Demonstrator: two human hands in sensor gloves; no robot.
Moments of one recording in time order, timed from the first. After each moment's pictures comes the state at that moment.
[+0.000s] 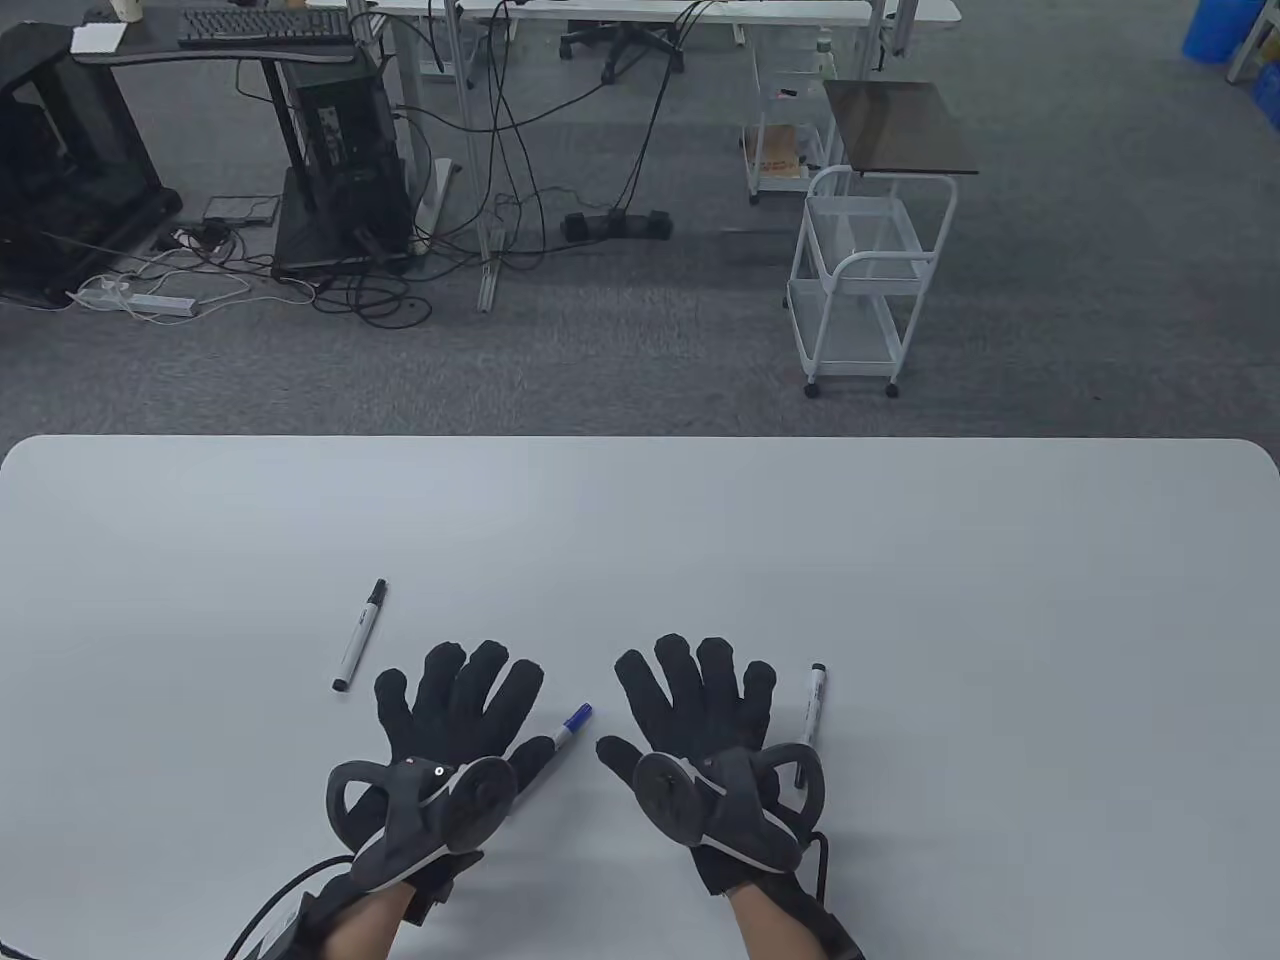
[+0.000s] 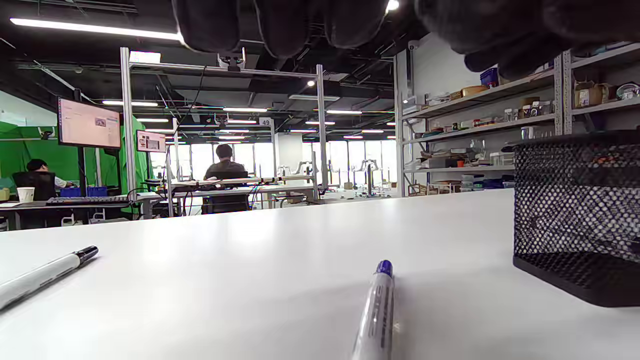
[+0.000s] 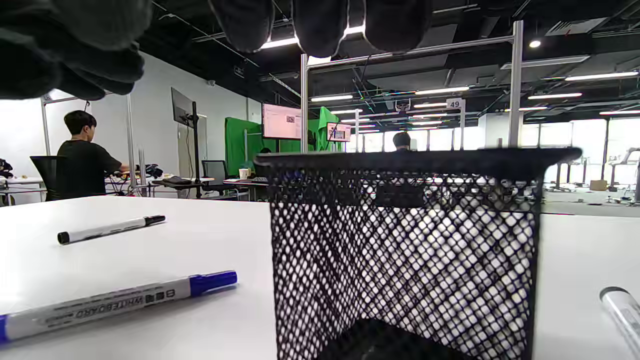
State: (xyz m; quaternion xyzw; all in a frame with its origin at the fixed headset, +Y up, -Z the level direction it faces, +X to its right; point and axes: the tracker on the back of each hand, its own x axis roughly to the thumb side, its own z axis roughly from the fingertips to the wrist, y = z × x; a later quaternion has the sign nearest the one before) left_hand -0.177 -0.681 -0.284 0.11 -0.12 -0.01 0.99; right_hand 0.036 -0.680 -0.291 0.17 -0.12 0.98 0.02
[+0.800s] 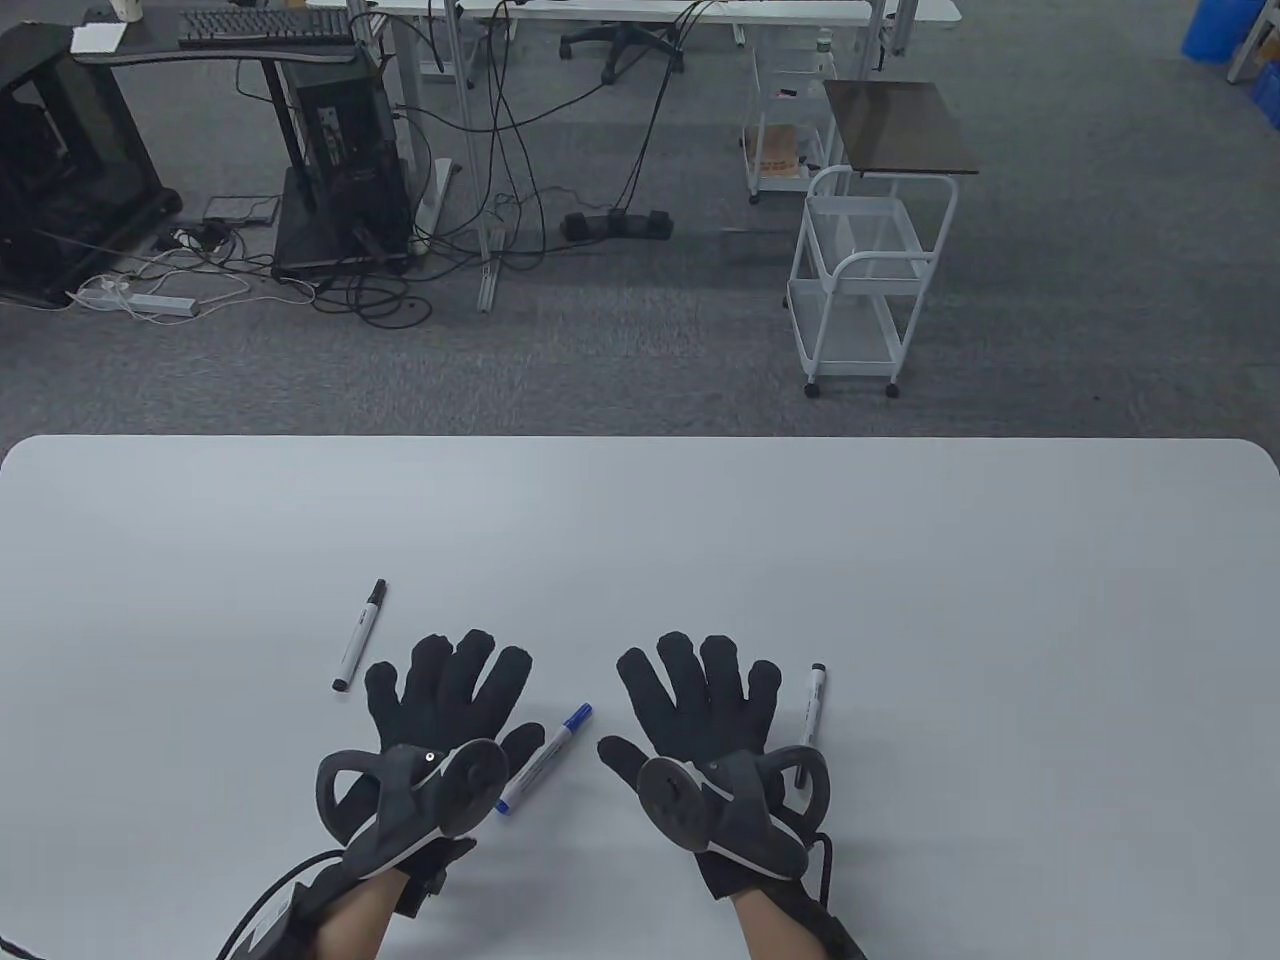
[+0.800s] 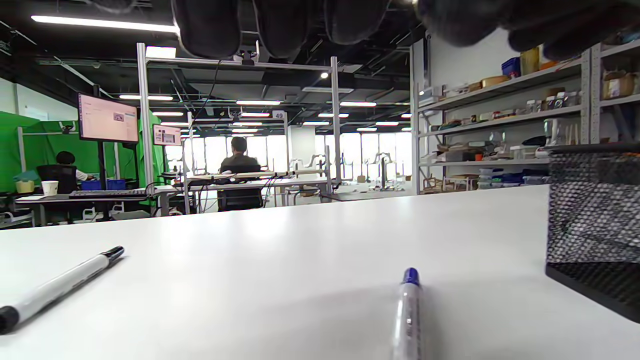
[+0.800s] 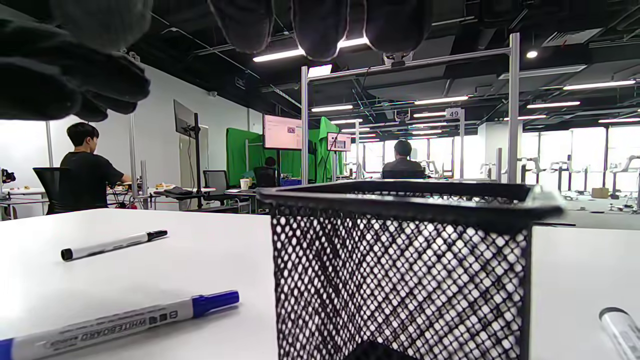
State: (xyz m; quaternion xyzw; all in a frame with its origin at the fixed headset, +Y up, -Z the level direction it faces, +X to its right) left_hand -0.187 -0.669 -0.294 0.10 -0.09 -0.02 0.99; right_hand 0.040 -0.670 -0.285 0.17 -0.14 0.98 0.03
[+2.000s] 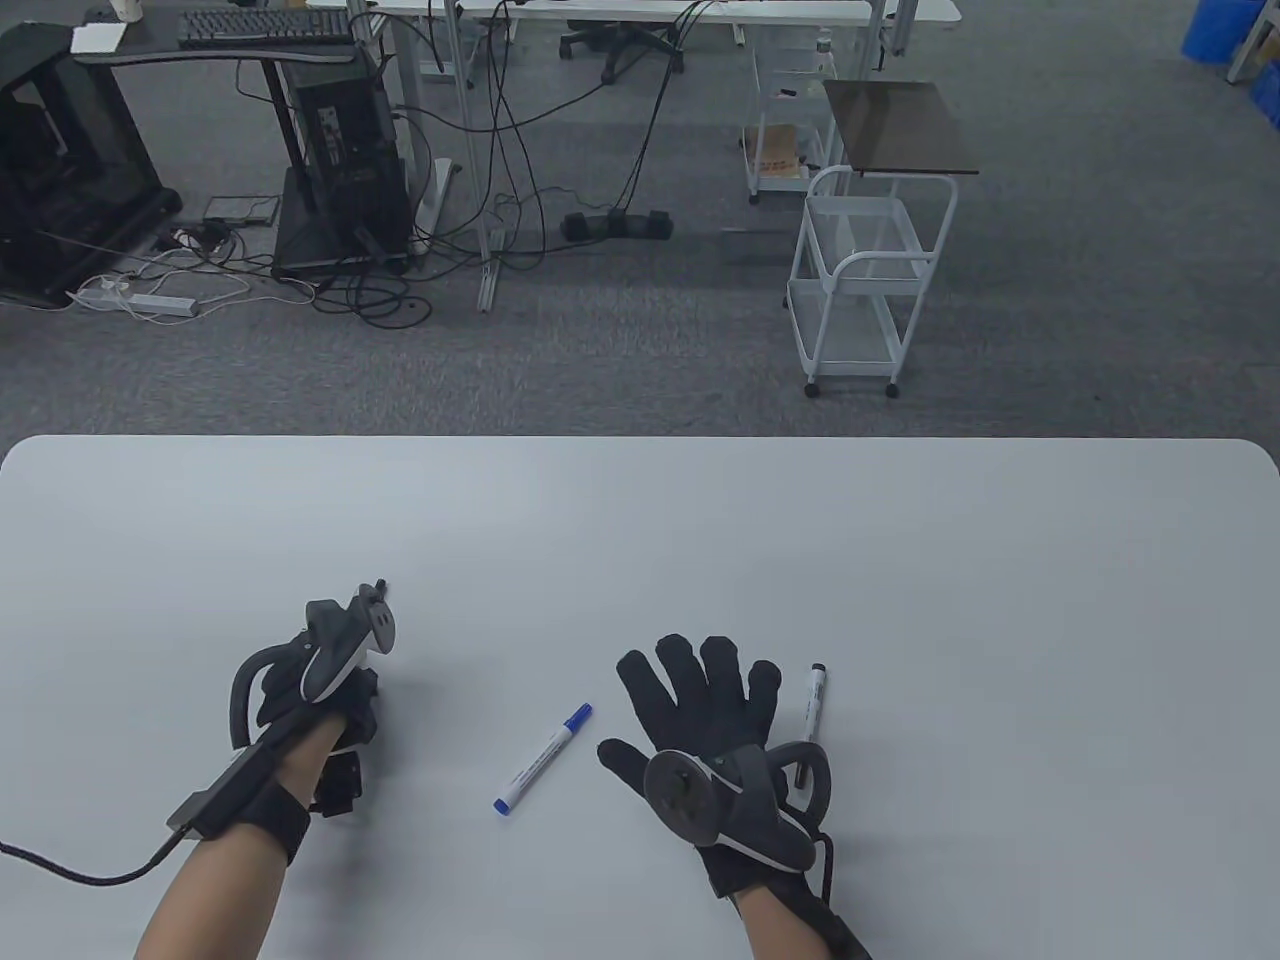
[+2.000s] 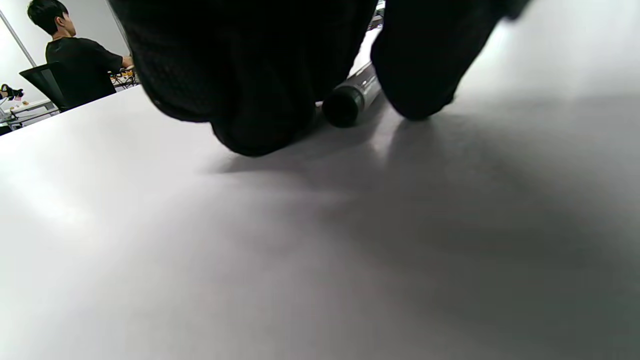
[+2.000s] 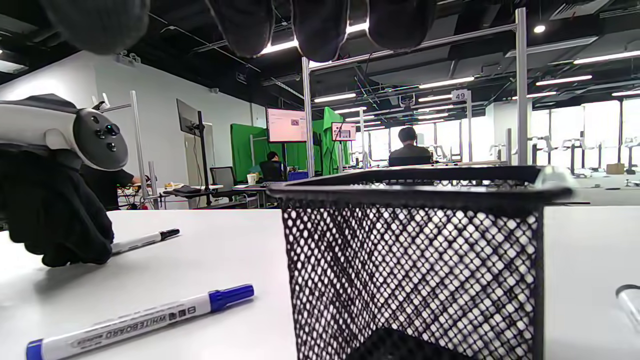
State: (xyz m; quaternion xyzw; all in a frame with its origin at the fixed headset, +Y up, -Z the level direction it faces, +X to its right) left_hand -0.303 -0.738 -0.426 -0.15 0.23 -0.09 0.96; right_hand 0.043 -0.668 -0.287 0.18 -0.11 0.98 0.06
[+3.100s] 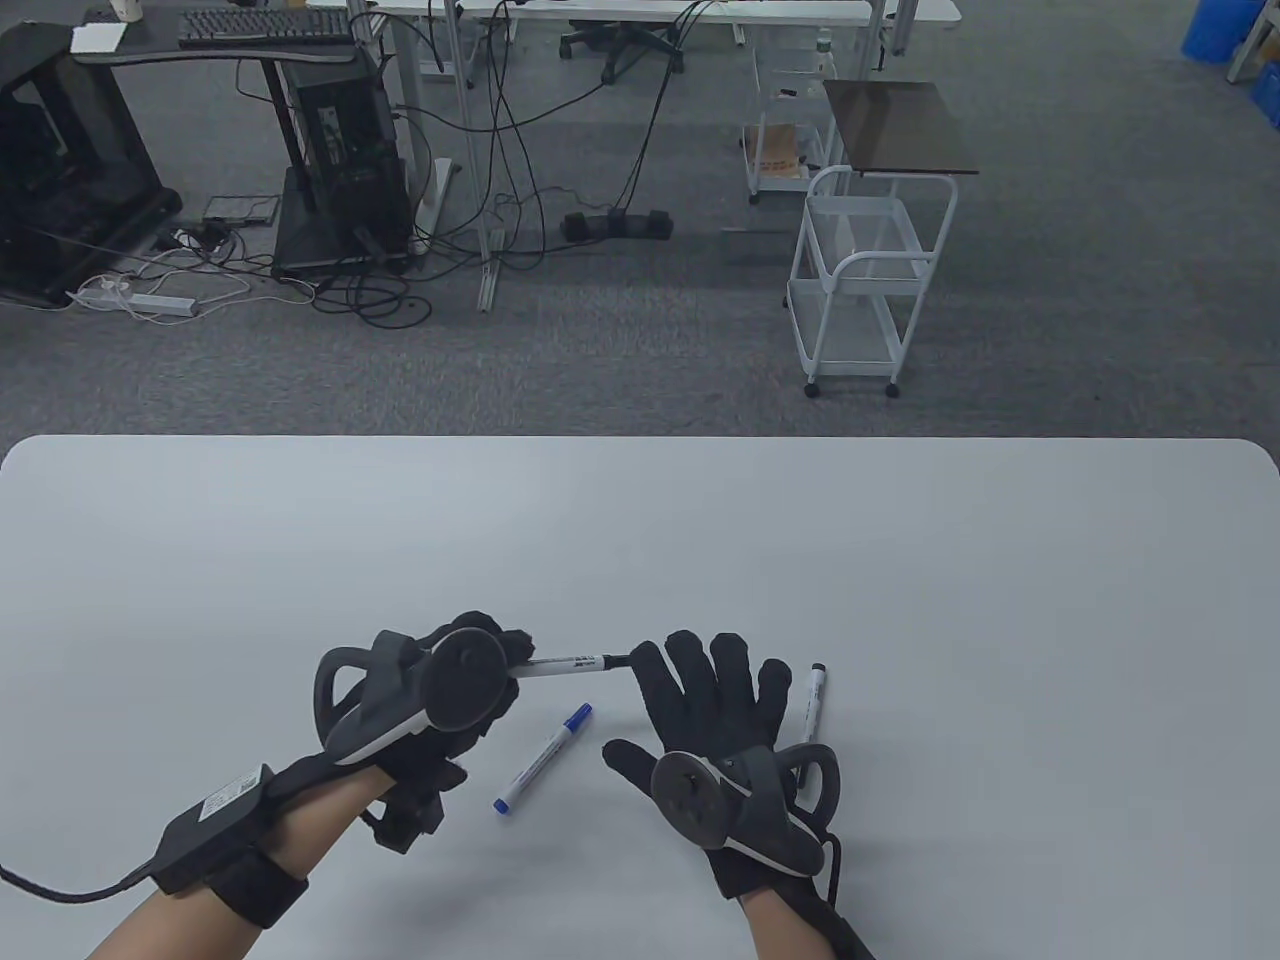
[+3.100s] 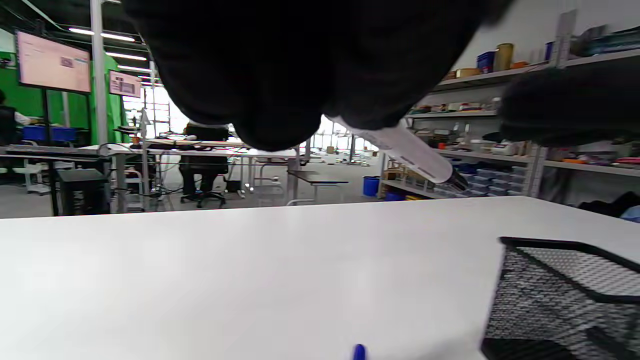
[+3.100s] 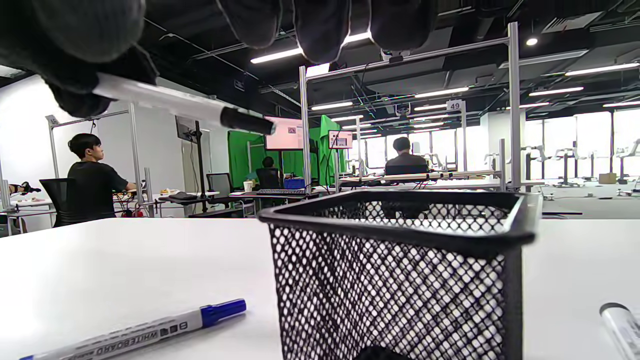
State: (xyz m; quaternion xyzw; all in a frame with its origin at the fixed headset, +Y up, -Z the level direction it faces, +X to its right) left_hand -0.168 -0.598 -0.324 0.03 -0.16 0.04 0.99; right_hand 0.048 -0.657 -0.282 0.17 -0.13 0.98 0.05
